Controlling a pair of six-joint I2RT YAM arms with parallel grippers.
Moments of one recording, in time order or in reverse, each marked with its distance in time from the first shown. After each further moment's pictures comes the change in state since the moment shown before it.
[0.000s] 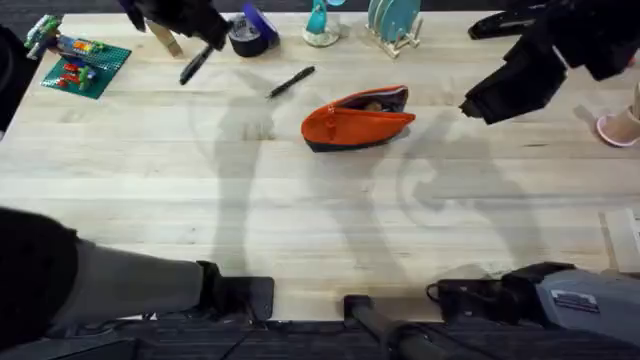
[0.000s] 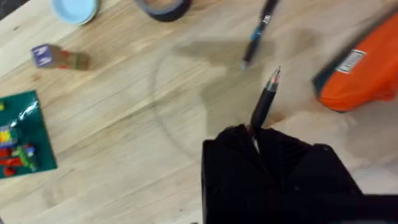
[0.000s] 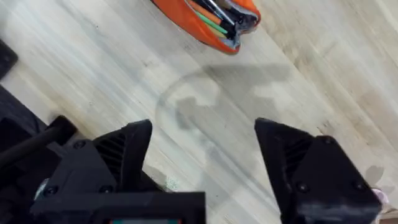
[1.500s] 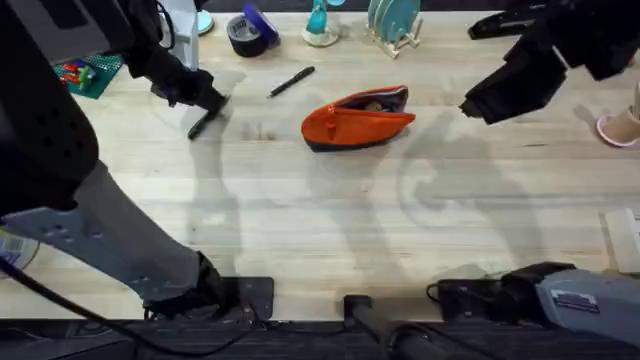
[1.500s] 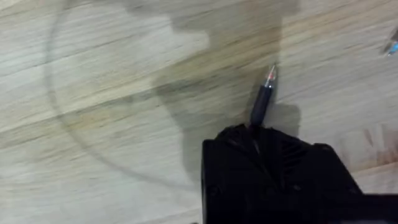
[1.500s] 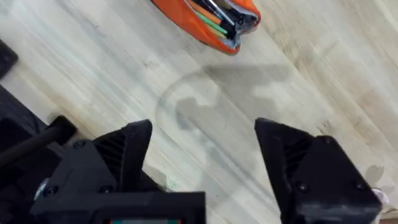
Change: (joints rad) left arm 0.219 0.316 -0.341 0.444 0.009 0.004; right arm 0.000 0.000 0.000 0.000 0.000 0.000
